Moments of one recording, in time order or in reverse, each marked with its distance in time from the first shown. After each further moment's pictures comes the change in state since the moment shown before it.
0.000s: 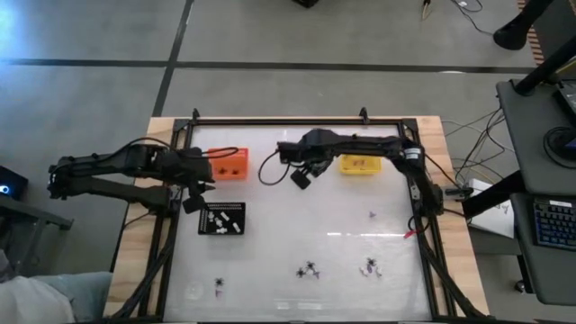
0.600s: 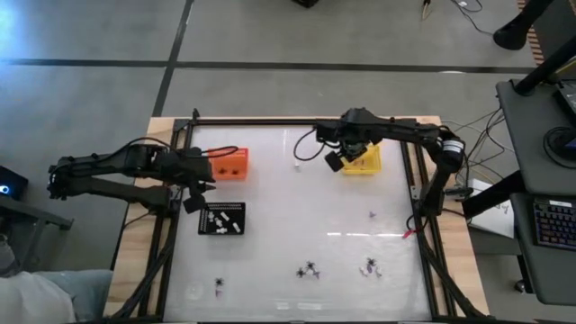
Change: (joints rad) left arm 0.000 0.001 0.000 0.013 -0.001 -0.026; right arm -0.194 -0.319 -0.397 -0.018 0.001 0.007
